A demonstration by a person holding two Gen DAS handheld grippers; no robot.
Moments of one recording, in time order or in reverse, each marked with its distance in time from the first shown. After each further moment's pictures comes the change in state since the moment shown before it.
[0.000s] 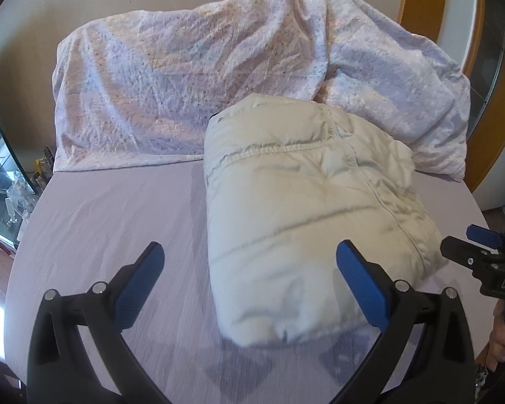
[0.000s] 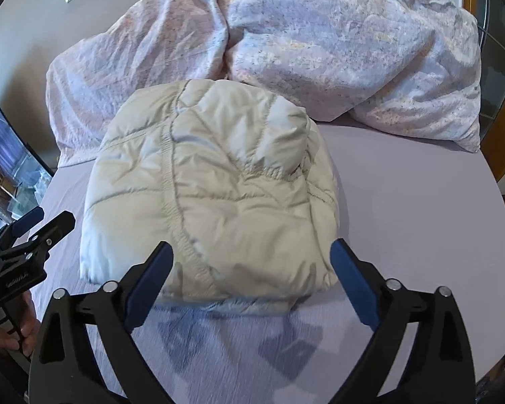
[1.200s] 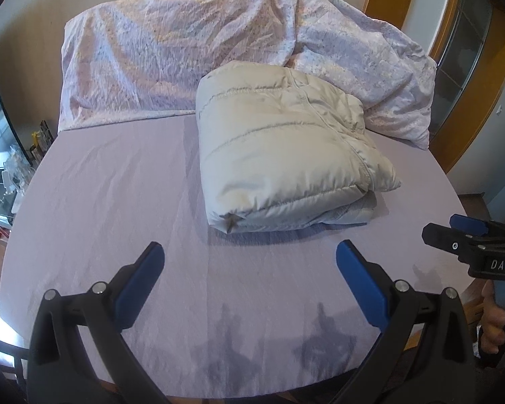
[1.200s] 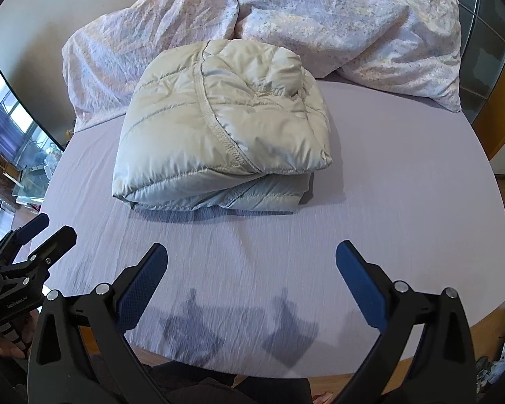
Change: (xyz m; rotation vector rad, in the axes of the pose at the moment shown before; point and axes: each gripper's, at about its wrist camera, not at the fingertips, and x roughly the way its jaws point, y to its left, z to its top) left arm -0.079 -0.004 -0.079 -0.002 0.075 -0.088; right arm -0.062 0.016 -0.082 0.023 0.090 -0.002
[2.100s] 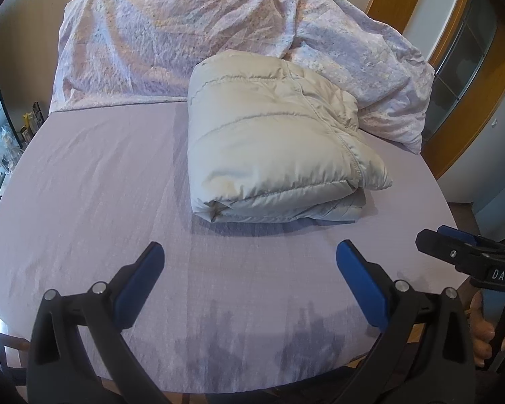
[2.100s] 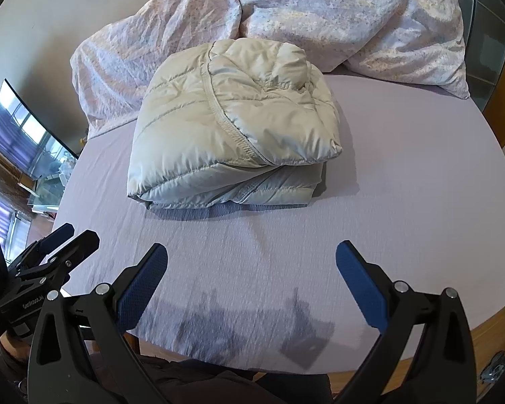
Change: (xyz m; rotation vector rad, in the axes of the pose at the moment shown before) left arm 0.007 -0.002 -0.006 -0.046 0.023 -0.053; right arm -0.002 -0.005 -0.009 0.044 -0.005 0.078
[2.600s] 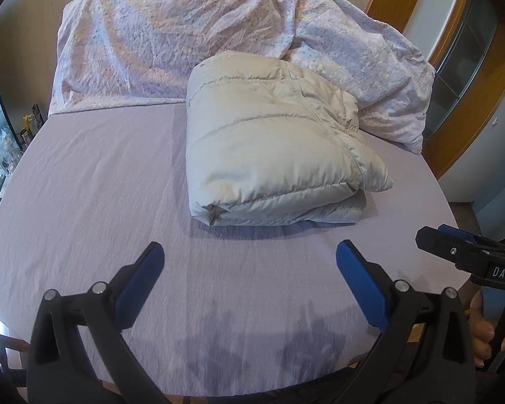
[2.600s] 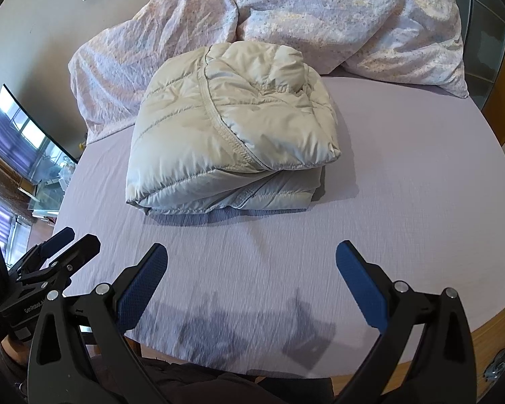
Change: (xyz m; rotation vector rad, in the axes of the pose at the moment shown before) left arm 0.002 0.000 0.003 -0.003 -0.001 -0.001; right arm 0.001 -0.003 0.004 0.008 -0.008 0.002
